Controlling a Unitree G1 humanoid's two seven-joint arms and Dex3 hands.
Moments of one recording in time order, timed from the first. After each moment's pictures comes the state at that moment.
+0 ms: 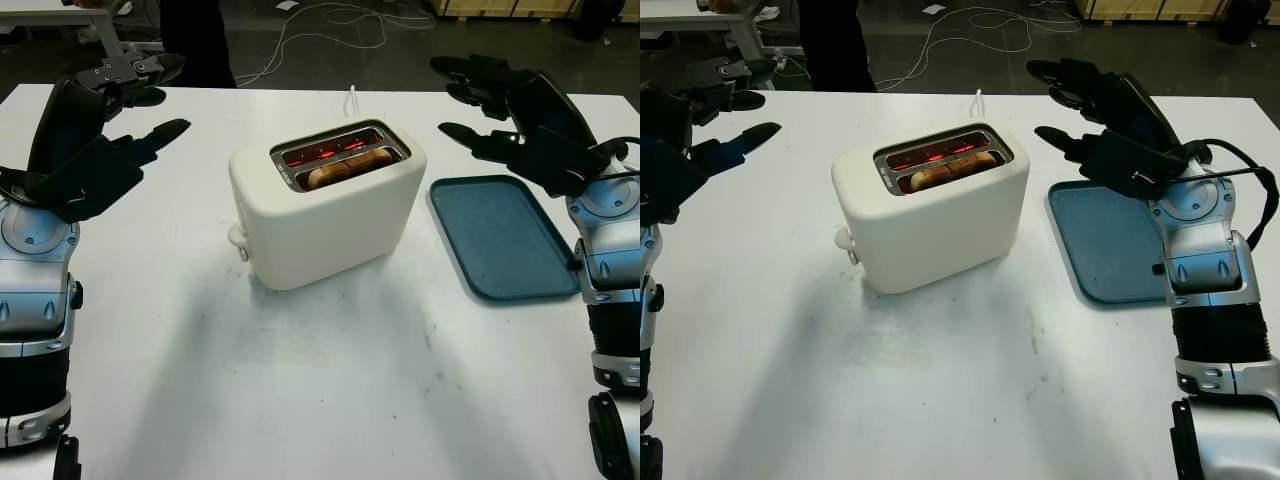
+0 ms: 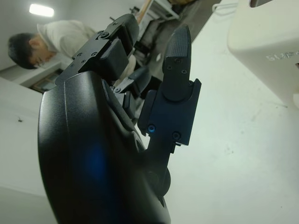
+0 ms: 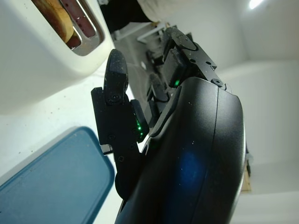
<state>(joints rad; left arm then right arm) -0.43 0.54 0.16 -0.20 0.13 0.18 -0.22 -0.61 -0.57 -0.03 0.11 -0.16 0.05 0.39</state>
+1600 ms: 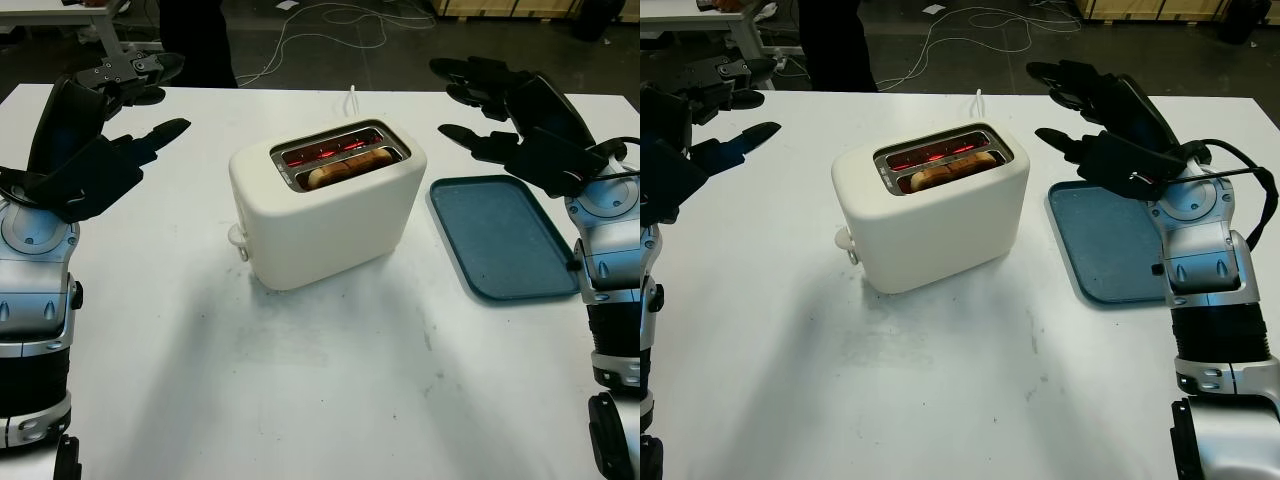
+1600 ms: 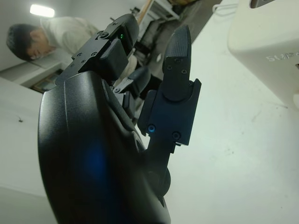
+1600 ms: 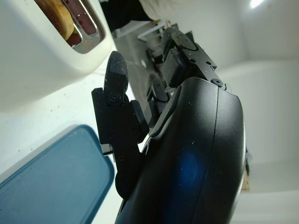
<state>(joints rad) -0.43 0.54 0.16 -0.21 0.13 0.19 -0.22 -0.61 -0.57 -0.02 0.11 -0.17 0.06 0.39</state>
